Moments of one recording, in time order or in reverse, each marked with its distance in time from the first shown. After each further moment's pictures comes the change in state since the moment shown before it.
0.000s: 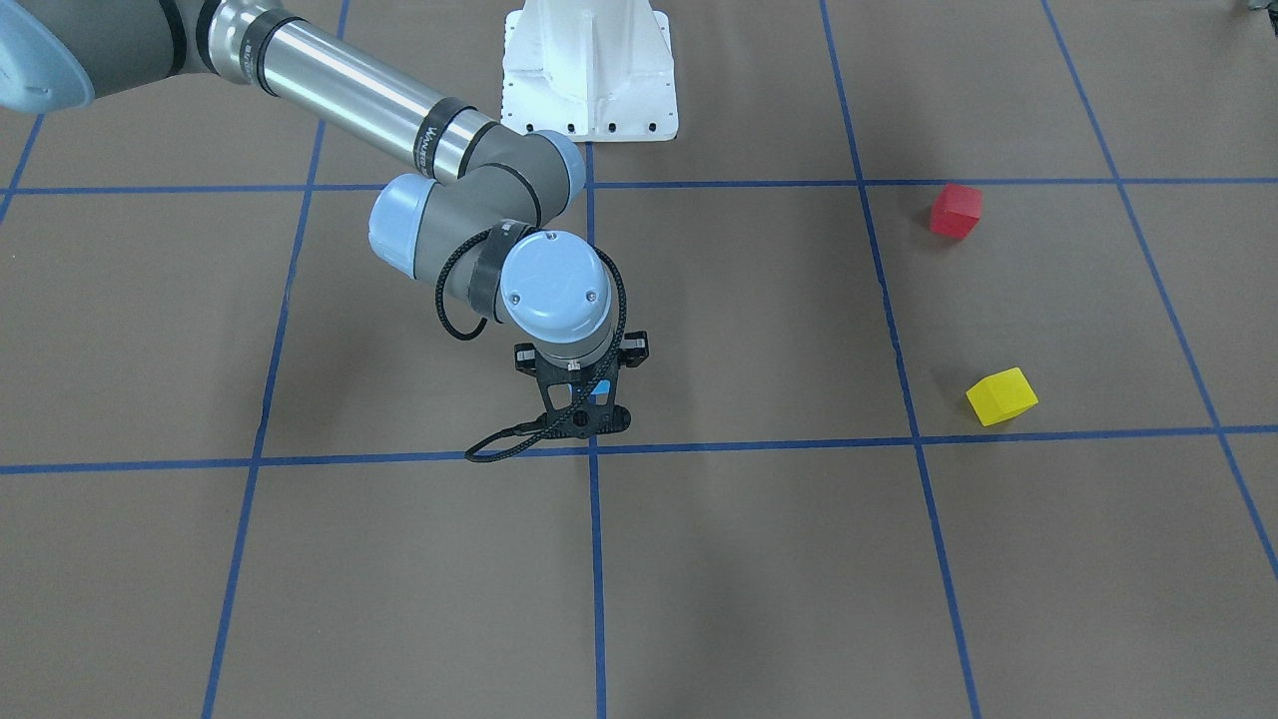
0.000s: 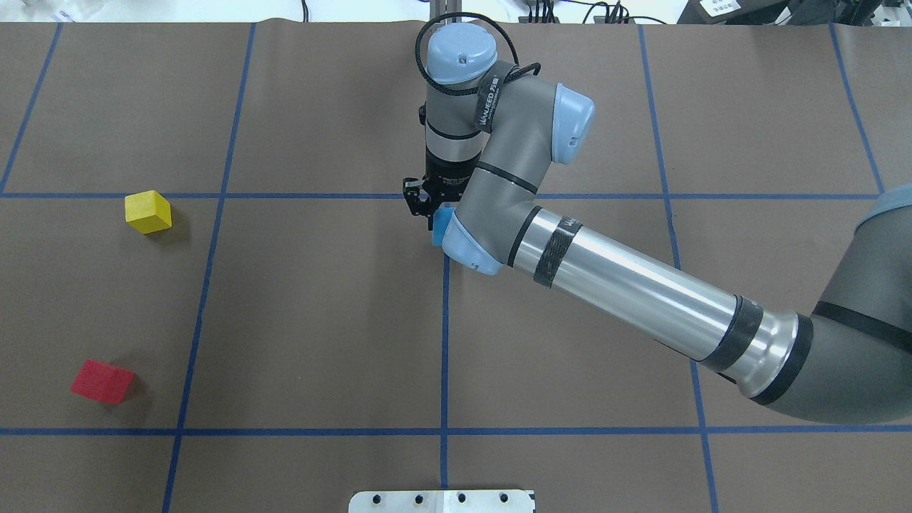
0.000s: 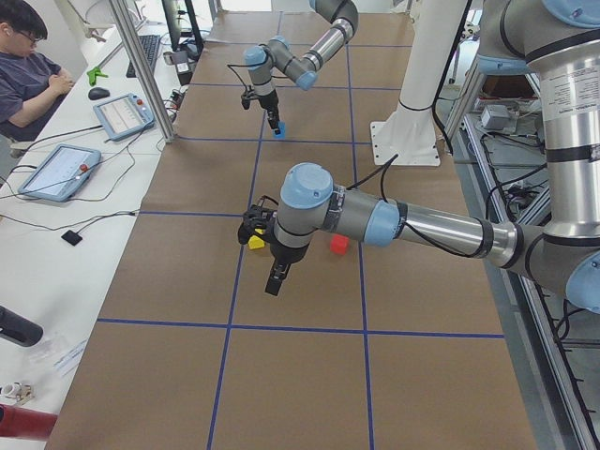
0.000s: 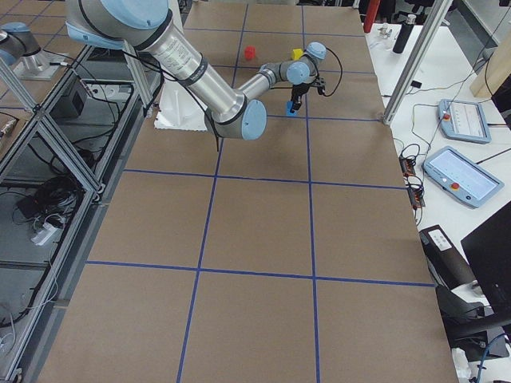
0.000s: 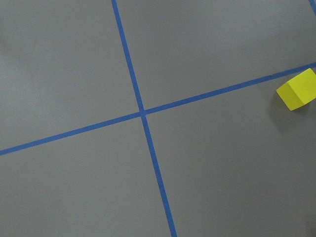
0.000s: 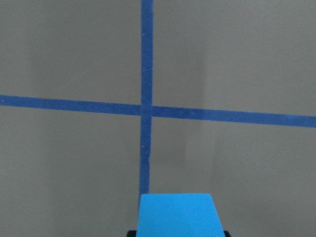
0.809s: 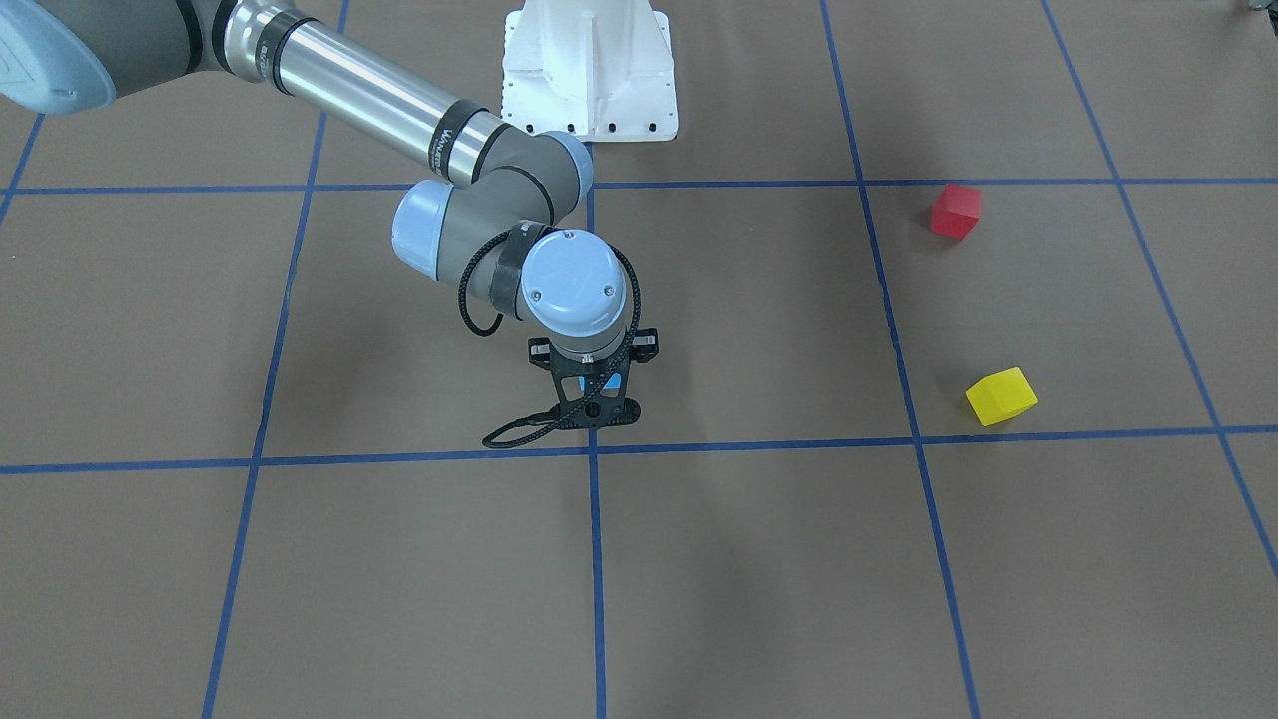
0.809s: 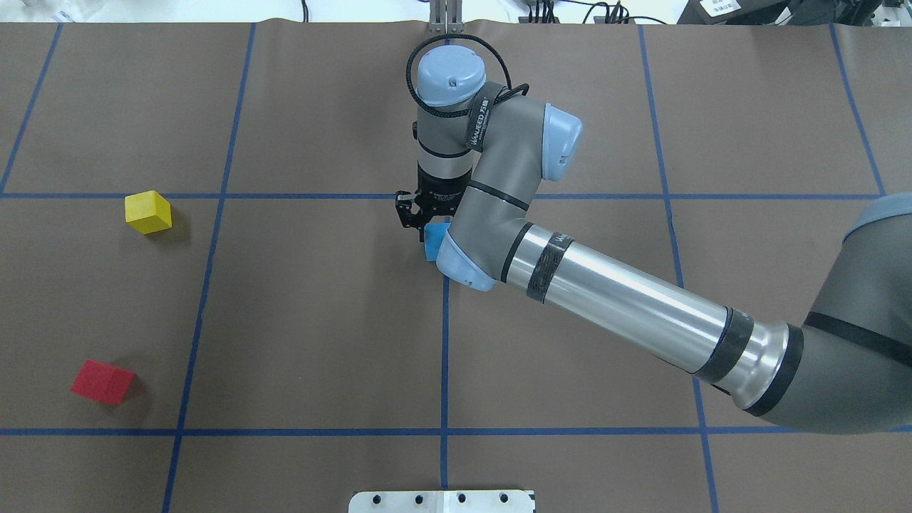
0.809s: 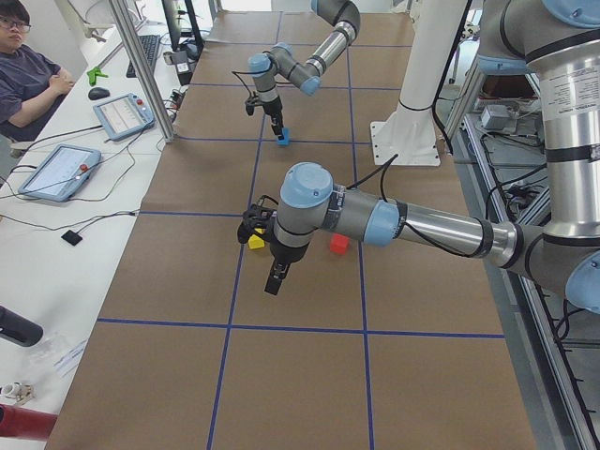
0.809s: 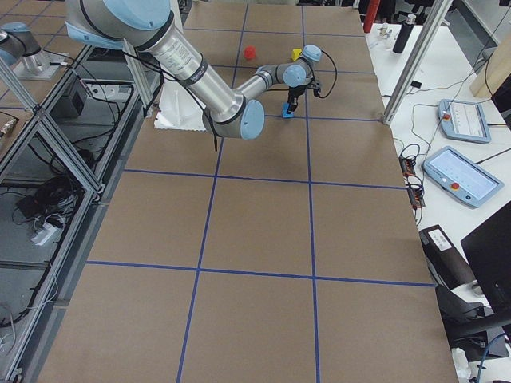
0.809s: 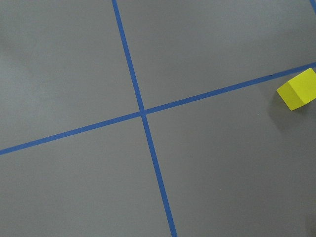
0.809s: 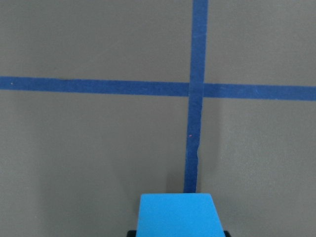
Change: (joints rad) left arm 0.000 -0.002 -0.003 0.000 0.000 0.000; right arm -0.025 0.000 -0.006 0.034 -0.017 0.047
